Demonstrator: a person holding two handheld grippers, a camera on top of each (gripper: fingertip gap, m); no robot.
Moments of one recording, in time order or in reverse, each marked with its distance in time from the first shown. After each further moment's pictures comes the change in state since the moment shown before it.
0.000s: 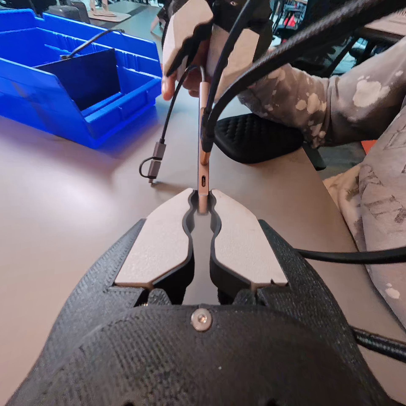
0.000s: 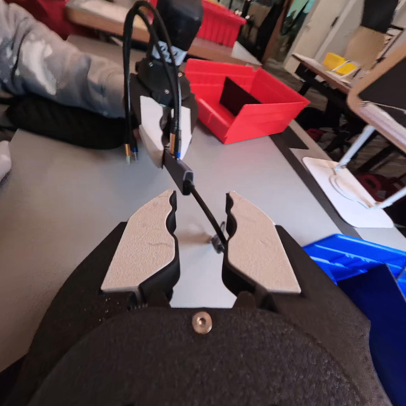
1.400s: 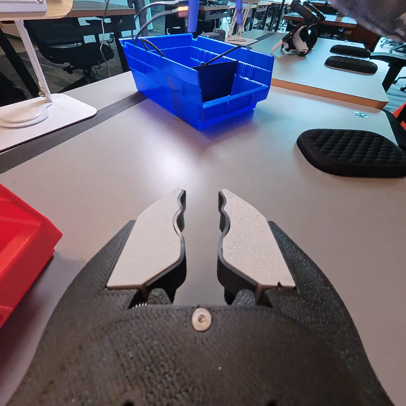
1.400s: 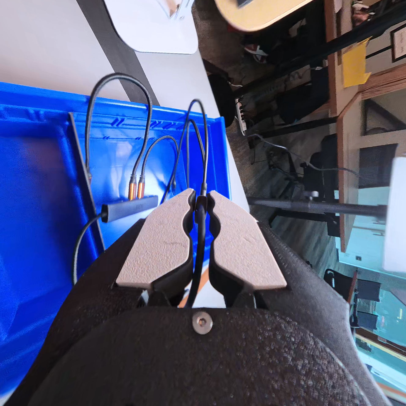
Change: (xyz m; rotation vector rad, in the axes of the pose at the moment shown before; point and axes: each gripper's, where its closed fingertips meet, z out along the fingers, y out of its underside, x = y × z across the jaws) left arm -0.049 0.020 -0.071 0.086 -0.489 -0.110; right arm 0.304 0.070 -0.100 -0.862 0.503 -0.199
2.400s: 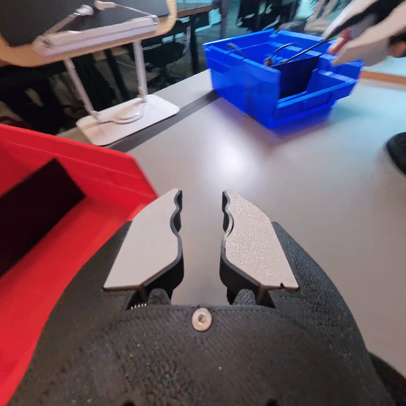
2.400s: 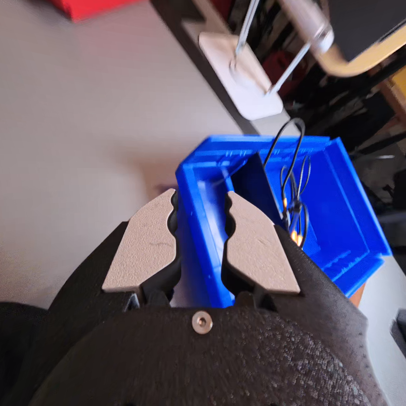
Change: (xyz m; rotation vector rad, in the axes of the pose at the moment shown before) left arm -0.072 -0.014 -0.046 -0.050 -0.323 0.046; right arm -0.179 -0.038 -0.068 0.312 -0.155 0.289
